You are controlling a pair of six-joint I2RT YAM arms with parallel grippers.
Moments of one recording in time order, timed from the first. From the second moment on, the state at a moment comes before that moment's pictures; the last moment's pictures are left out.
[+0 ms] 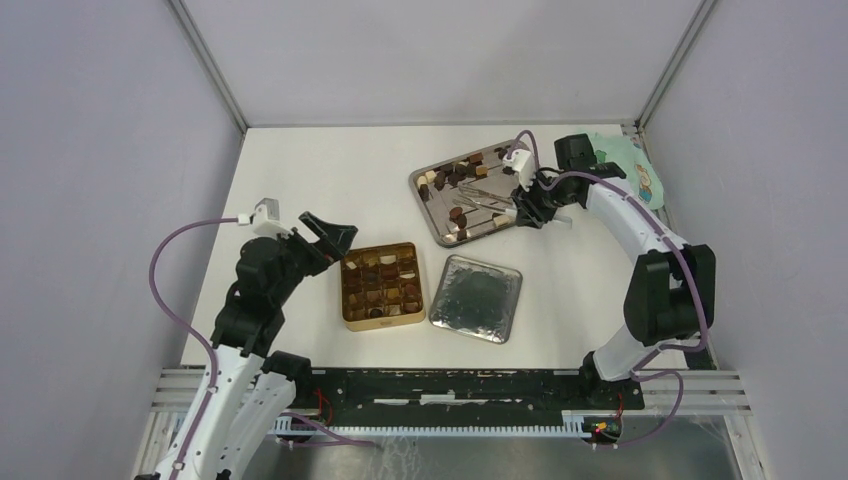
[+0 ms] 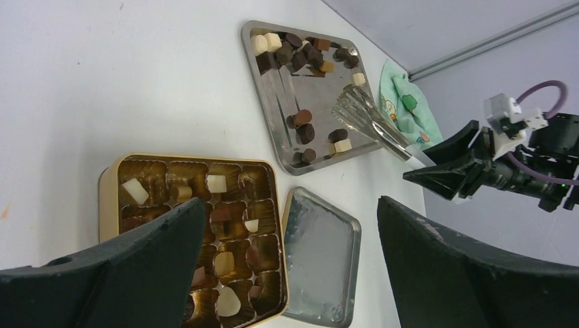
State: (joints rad) left arm -0.24 0.56 0.64 -0.37 0.06 -0.78; right arm 0.18 1.61 1.29 -0.71 -0.58 -0.73
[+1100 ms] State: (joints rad) left arm -0.24 0.60 0.60 -0.33 0.06 -0.79; right arm 0.16 1.73 1.29 -0.75 -0.49 -0.80
